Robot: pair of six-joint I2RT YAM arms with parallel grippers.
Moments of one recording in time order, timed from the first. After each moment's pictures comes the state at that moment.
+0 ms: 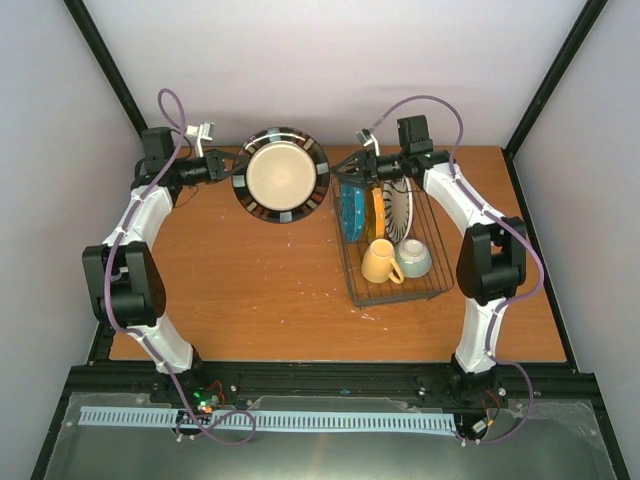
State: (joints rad) left arm 0.11 1.71 1.38 -0.17 1.18 -0.38; right arm 0.27 1.95 1.72 -0.48 -1.22 0.39
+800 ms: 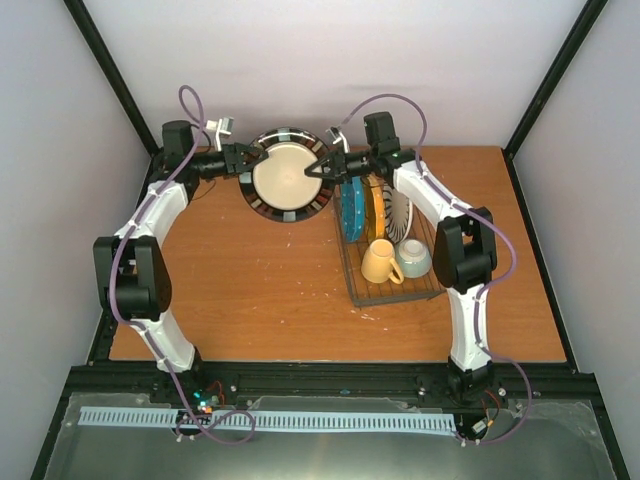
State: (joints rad) left arm 0.01 1.76 1.41 -0.03 1.17 -0.55; right arm 0.39 2.15 1.92 -0.33 -1.18 0.55
